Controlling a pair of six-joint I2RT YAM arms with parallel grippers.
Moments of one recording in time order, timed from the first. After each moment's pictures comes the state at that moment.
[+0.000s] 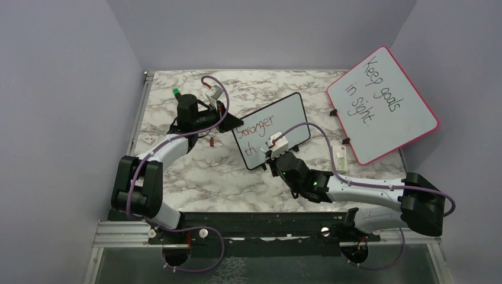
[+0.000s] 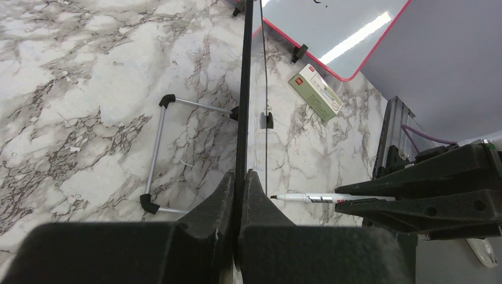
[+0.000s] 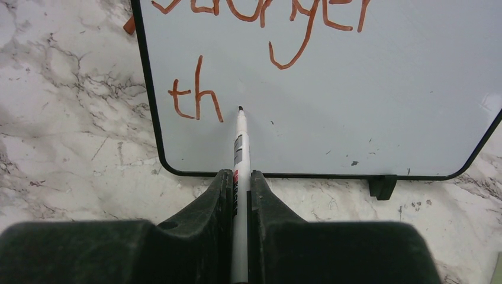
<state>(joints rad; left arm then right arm) -0.22 1.51 0.85 0.41 0.90 -0.34 1.12 1.27 0.64 0.22 0.59 0.14</state>
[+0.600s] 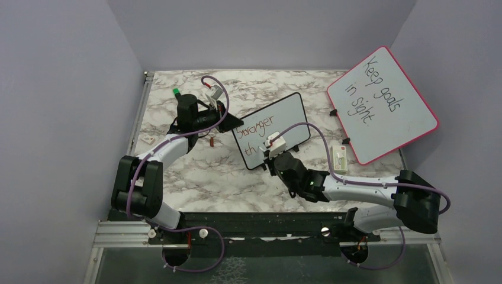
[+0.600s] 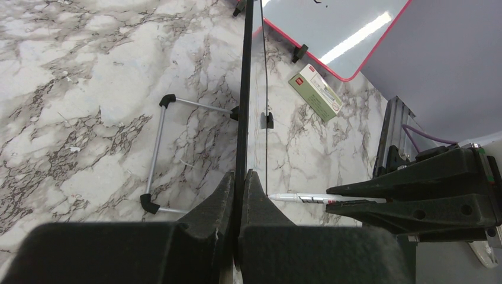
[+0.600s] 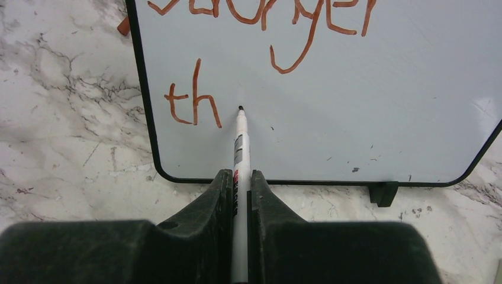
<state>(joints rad) -0.22 1.51 0.85 0.41 0.90 -0.34 1.11 1.31 0.64 0.27 0.59 0.12</state>
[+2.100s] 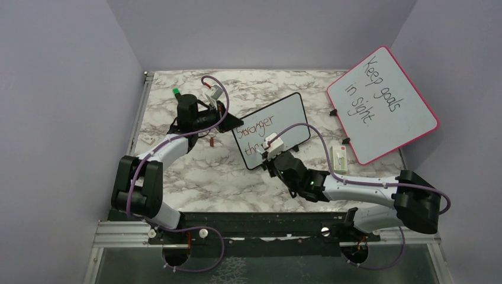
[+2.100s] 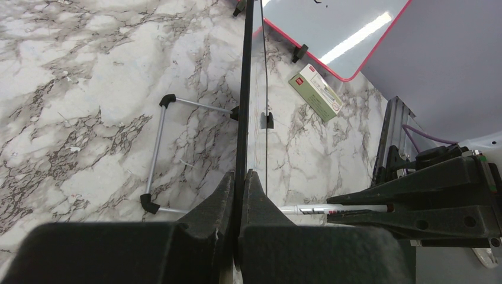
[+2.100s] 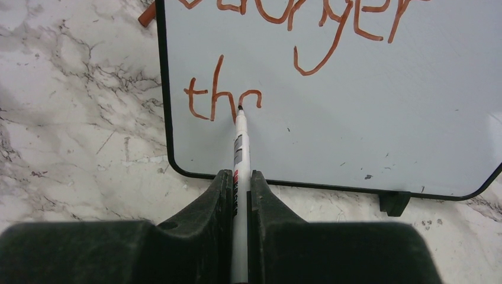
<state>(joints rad) -0.22 1.51 0.85 0.41 0.90 -0.34 1.10 1.31 0.64 0.28 0.53 0.09</state>
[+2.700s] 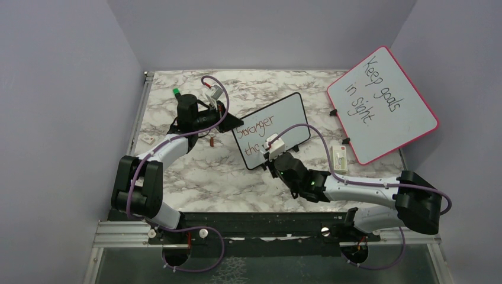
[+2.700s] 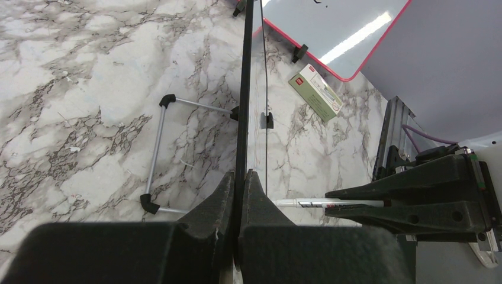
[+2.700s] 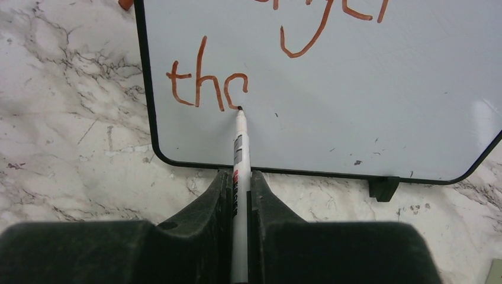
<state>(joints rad) -0.22 1.51 0.85 0.41 0.90 -0.34 1.10 1.30 0.64 0.22 0.55 0.09</state>
